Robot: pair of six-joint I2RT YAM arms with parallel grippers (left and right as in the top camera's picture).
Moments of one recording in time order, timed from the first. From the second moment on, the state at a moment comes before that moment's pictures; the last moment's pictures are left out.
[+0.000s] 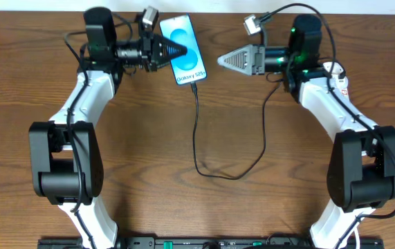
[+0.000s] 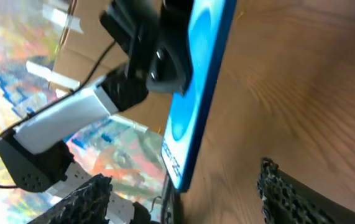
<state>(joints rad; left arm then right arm) -0.03 1.96 1.38 0.25 1.47 -1.01 0.15 1.93 1.35 0.32 -1.40 0.76</state>
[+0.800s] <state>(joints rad) -0.03 1.96 1.17 0.25 1.39 -0.85 0.15 1.93 1.35 -0.23 -1.20 0.39</state>
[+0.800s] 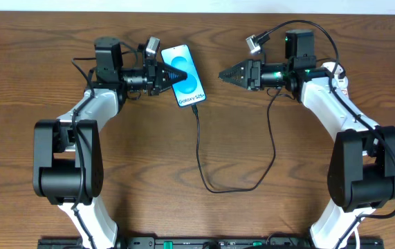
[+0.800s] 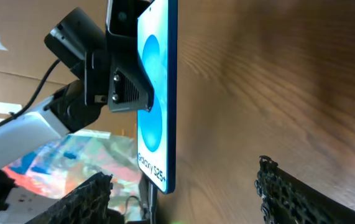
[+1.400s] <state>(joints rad) -0.03 2.07 1.17 0.25 1.33 -0.79 0.15 1.65 1.35 -0.62 -0.70 0.29</state>
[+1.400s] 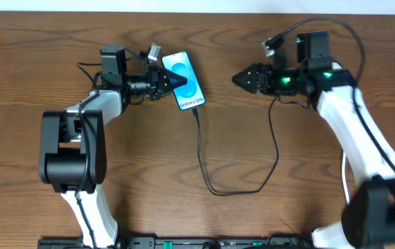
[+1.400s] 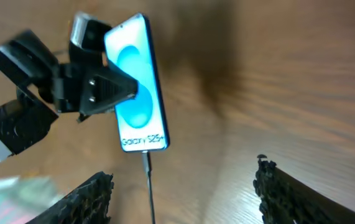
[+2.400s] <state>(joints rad) -0.17 2.10 1.17 -0.20 0.93 -0.63 0.15 1.54 1.35 -0.75 -0.40 0.24</state>
